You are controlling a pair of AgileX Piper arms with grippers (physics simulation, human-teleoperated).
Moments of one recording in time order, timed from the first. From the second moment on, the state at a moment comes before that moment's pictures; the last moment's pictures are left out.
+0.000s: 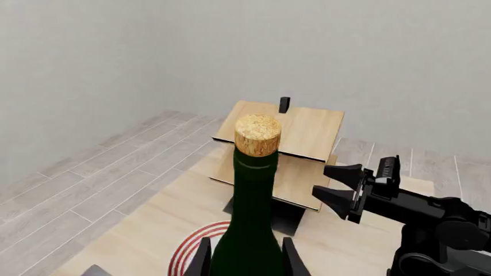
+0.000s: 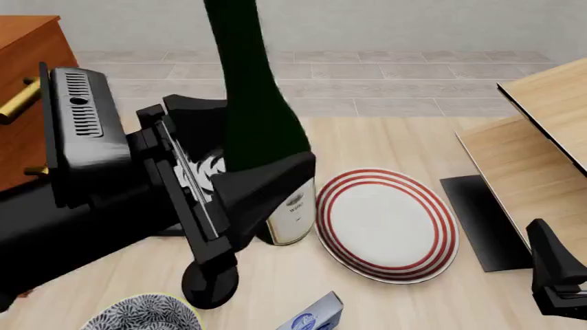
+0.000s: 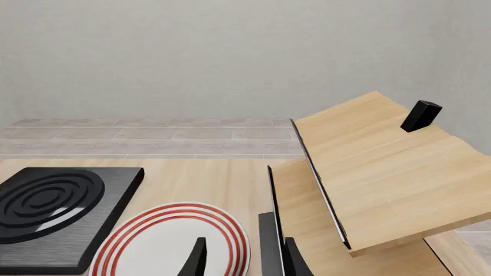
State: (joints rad) left arm -1.04 0.94 -0.67 -0.24 0.08; right arm 0.00 0.01 0.00 -0.01 0.00
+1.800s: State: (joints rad) left arm -0.34 0.81 -1.15 0.34 0.22; right arm 0.00 0.01 0.00 -0.01 0.00
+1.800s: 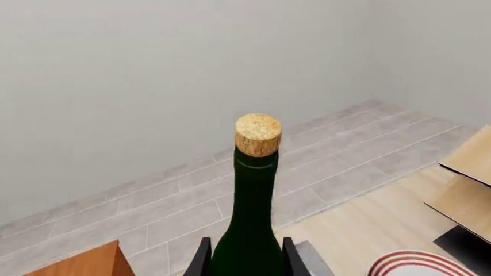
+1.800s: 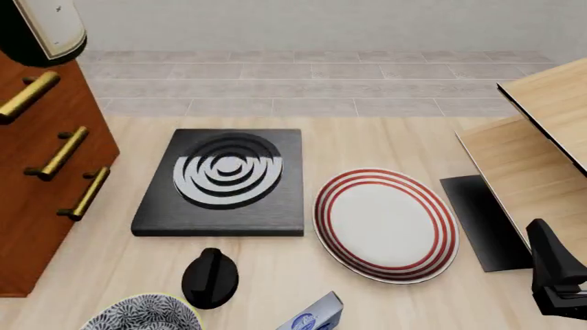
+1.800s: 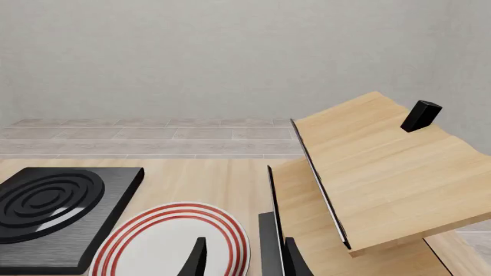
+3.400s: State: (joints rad) left arm 0.18 0.91 -1.27 0.36 0.21; right arm 0.00 0.01 0.00 -0.01 0.00
